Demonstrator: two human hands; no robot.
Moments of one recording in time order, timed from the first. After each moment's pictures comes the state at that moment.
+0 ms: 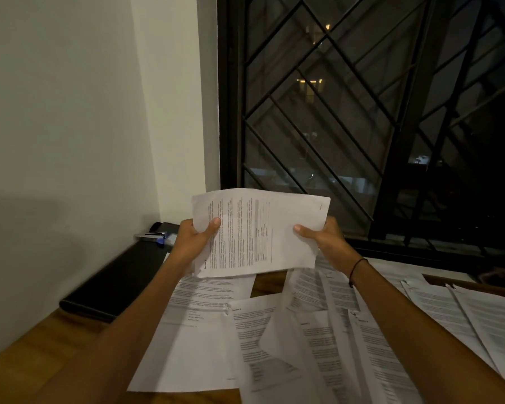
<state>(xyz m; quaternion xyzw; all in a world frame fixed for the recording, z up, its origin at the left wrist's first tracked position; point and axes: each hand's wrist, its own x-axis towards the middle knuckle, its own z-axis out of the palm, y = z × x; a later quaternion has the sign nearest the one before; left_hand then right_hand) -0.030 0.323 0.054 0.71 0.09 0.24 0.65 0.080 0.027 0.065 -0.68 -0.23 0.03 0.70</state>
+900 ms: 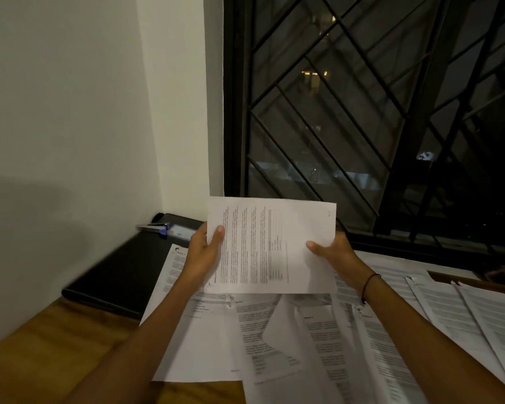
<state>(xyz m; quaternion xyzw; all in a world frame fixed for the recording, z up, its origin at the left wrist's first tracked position) -0.041 0.295 0.013 0.69 0.08 0.25 0.67 0.094 0.009 0.013 -0.76 -0.15 0.03 0.63</state>
